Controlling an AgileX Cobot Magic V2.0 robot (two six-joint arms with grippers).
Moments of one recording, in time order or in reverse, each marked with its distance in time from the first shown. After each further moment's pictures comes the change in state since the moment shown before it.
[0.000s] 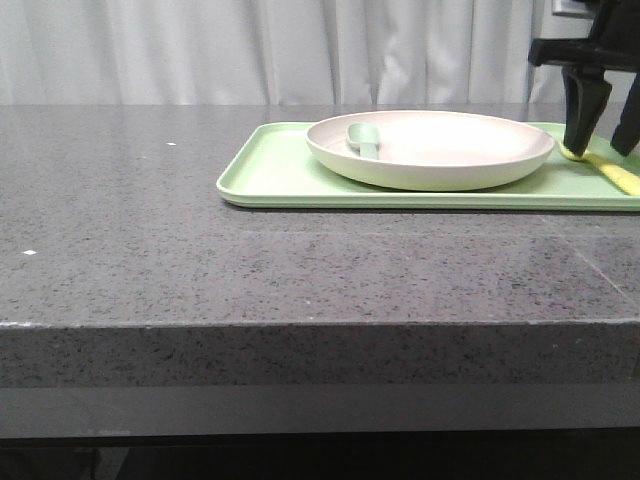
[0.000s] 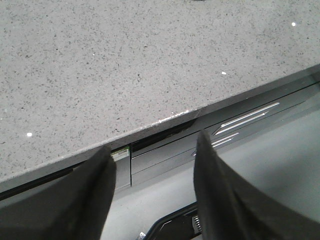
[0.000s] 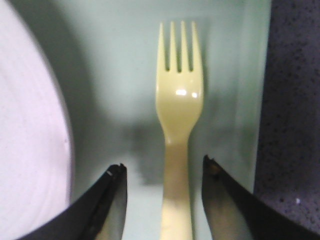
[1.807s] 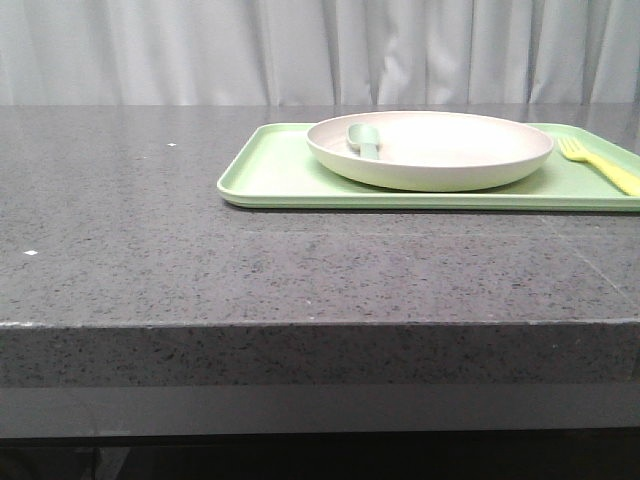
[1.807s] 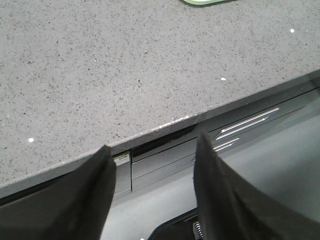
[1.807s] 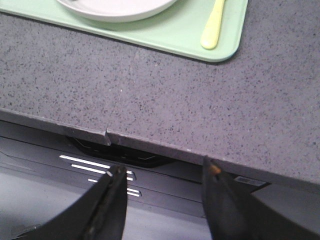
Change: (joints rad) left arm 0.000 0.000 0.000 0.000 -0.020 0.000; right arm 0.215 -1.519 1.058 -0.087 -0.145 -0.054
